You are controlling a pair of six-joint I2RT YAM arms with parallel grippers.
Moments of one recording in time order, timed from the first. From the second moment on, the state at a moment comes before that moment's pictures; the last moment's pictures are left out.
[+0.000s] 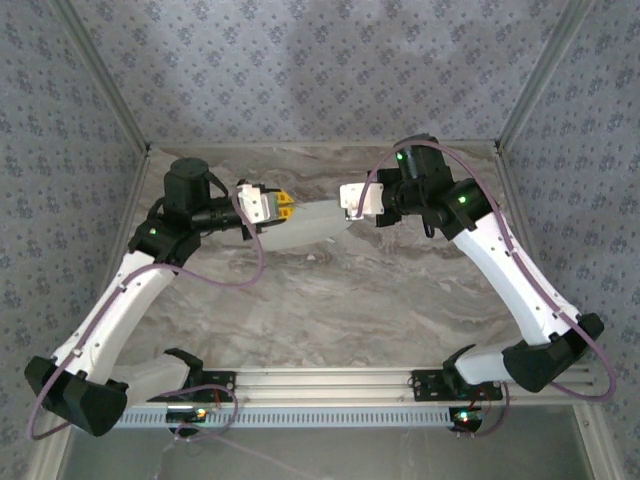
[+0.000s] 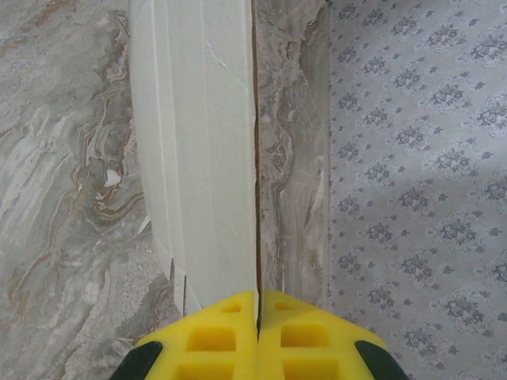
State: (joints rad) left arm -0.45 1.12 1.20 -0.39 0.78 0.76; right arm 0.56 1.36 1.59 -0.90 -0.24 -1.21
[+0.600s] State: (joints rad) left arm -0.45 1.11 1.20 -0.40 0.81 0.78; right arm 0.56 1.38 1.59 -0.91 -0.25 -1.20
